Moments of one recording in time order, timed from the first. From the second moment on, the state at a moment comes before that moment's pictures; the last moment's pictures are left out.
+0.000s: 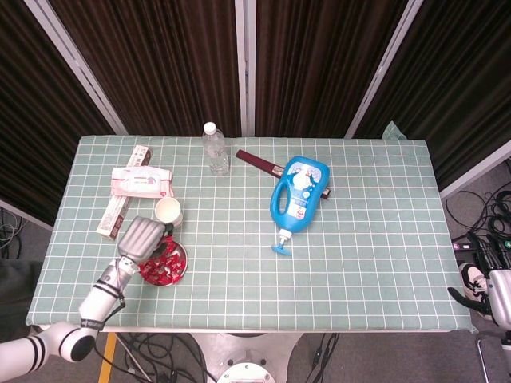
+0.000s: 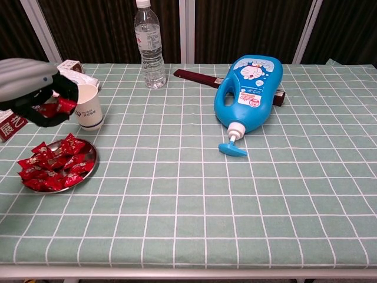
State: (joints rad) left arm -0.57 -1.46 -0.13 -1.47 1.34 1.04 0.29; right arm 0.03 -1.04 0.06 -1.53 -1.55 1.55 0.20
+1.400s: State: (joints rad) left arm -0.76 -1.51 -0.21 -1.31 1.02 0.89 0.39; right arm 0.02 -1.04 0.06 -1.53 -1.52 1.54 0.20
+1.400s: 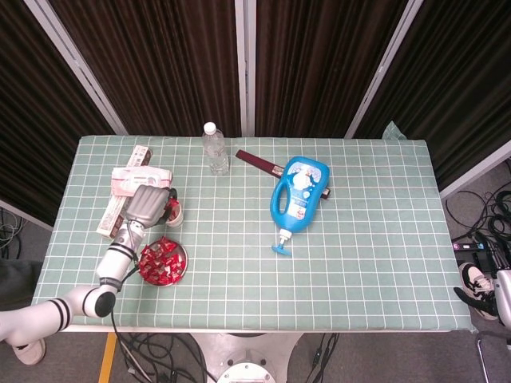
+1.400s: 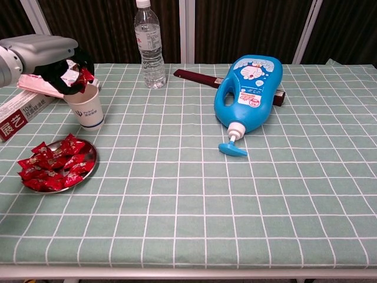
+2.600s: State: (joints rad) left arm -0.50 -1.45 0.01 -1.52 1.16 1.09 0.44; right arm 0.02 -1.03 0.06 -1.53 -1.55 1.56 0.21
